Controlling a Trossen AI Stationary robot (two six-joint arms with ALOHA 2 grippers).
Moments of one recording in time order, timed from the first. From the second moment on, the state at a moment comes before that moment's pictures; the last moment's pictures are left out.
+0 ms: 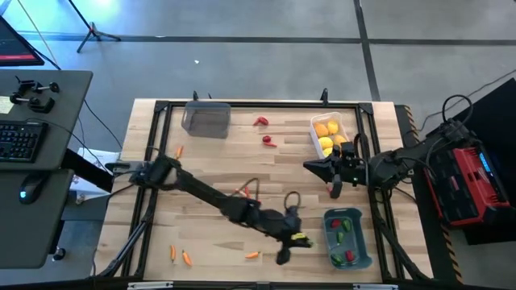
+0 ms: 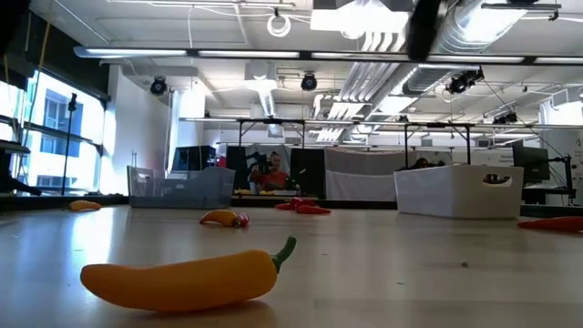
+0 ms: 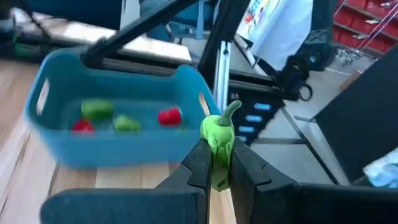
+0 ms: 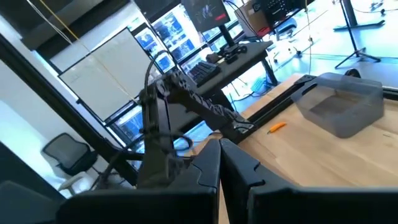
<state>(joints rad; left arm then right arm) -0.38 2.21 1.64 0.25 -0.03 -0.34 0.47 0.97 0.87 0.06 0.65 0.62</state>
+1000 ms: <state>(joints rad) -0.25 2.47 1.86 0.49 -0.01 -0.30 0.47 0.99 0.87 0.05 0.68 0.60</state>
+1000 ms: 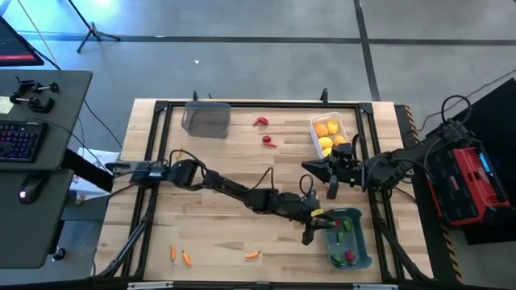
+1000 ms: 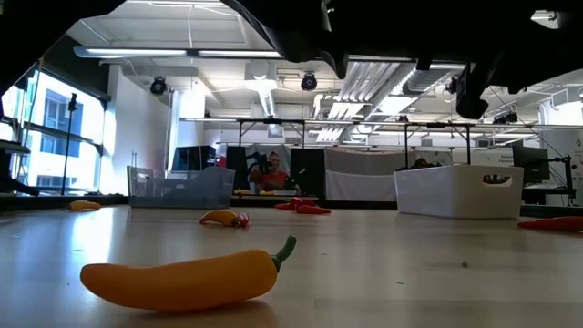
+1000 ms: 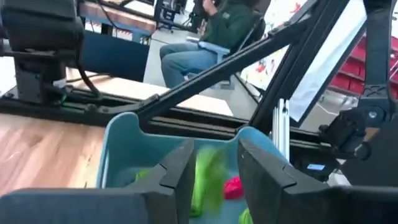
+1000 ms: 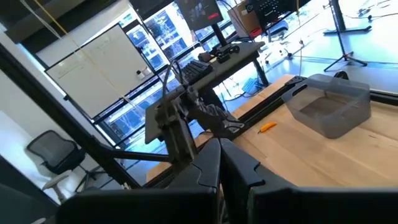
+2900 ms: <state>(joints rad) -0.04 1.18 0.83 -0.19 -0.03 -0.31 -0.15 1.49 0.91 0.12 0.18 0.89</state>
